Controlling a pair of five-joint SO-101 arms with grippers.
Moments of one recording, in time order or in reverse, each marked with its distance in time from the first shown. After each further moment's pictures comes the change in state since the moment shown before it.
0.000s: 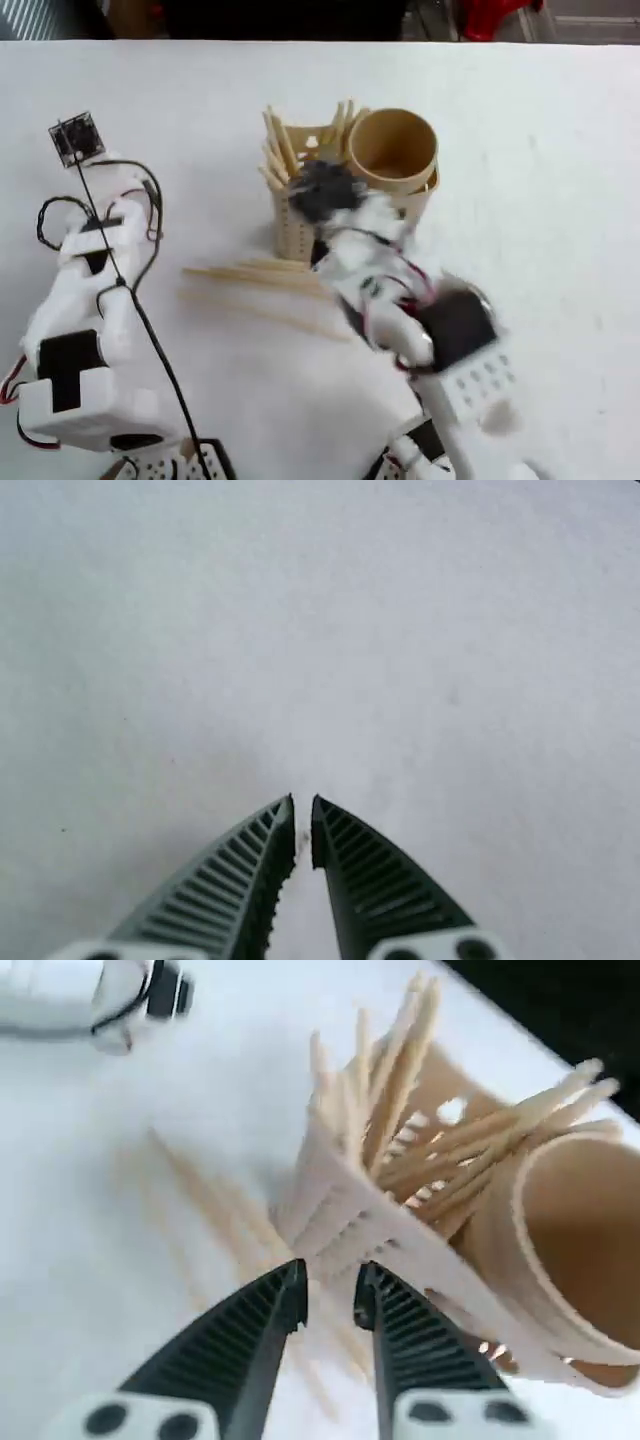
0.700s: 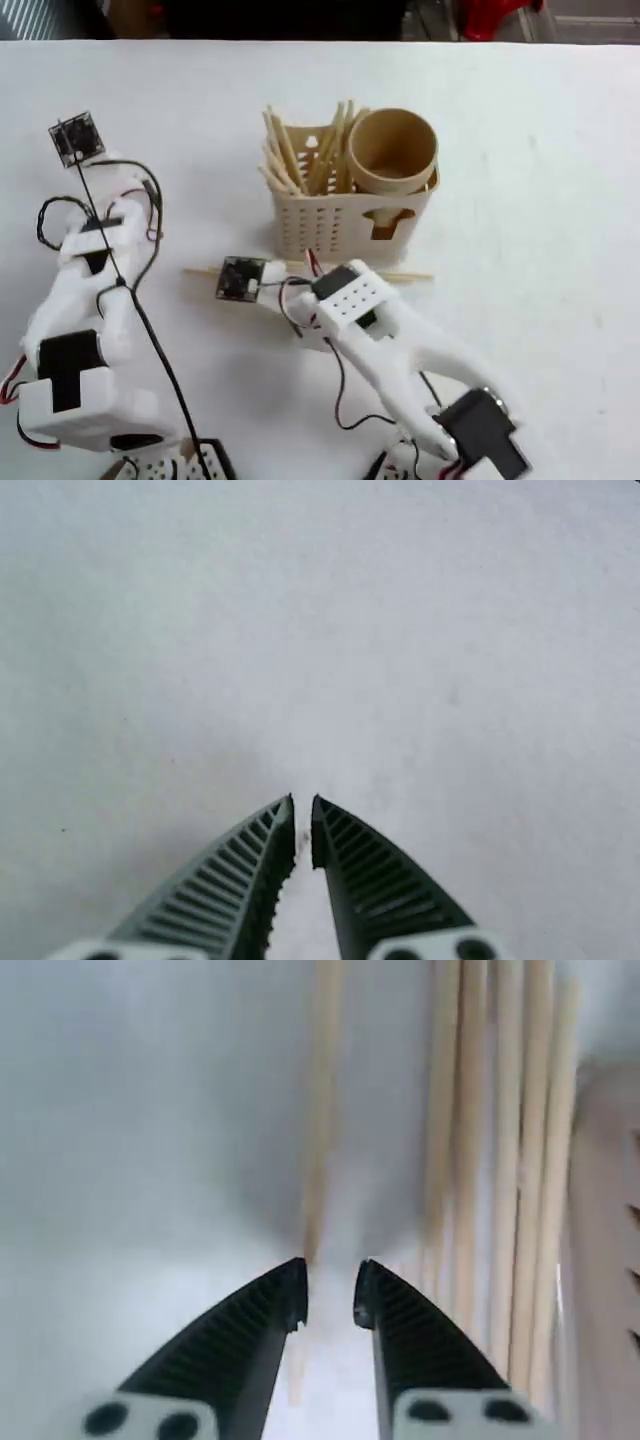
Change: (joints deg) left arm 0.0 0.0 0.0 0.0 0.0; right arm -6.2 35.0 23.9 -28.6 20.1
